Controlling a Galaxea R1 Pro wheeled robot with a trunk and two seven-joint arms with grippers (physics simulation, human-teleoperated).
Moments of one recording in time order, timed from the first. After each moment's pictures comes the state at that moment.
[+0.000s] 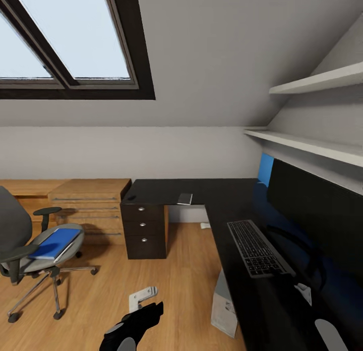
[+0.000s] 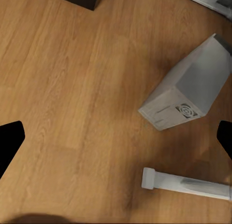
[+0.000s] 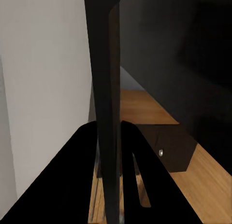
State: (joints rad) left arm -0.08 0.00 -0.46 -1.44 0.79 0.45 0.67; right arm -0.18 -0.11 -0.31 -1.09 -1.36 0.34 0.10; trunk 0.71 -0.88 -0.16
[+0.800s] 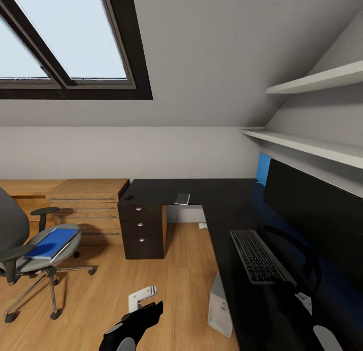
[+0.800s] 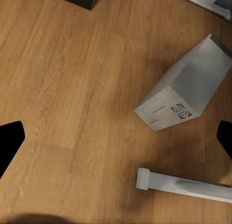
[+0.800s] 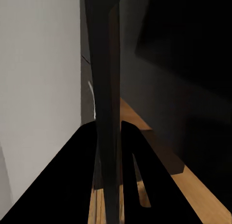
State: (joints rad) left arm -0.08 0.01 -0.45 -1.44 0.79 0.44 0.67; right arm -0.19 -0.11 -0.31 -1.00 -1.42 0.30 0.10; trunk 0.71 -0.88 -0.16
